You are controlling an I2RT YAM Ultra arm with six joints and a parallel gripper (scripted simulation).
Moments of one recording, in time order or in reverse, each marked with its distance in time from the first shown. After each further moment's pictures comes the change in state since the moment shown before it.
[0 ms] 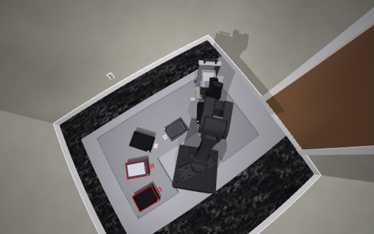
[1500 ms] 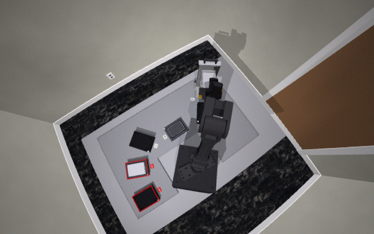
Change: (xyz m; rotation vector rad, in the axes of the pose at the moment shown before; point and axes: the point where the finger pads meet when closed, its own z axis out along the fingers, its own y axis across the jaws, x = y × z) arm 0.005 0.000 0.001 0.001 0.015 0.003
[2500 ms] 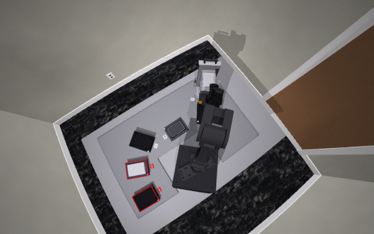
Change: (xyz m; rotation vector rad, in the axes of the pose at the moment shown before) arm 0.025 0.000 -0.034 0.004 0.015 0.004
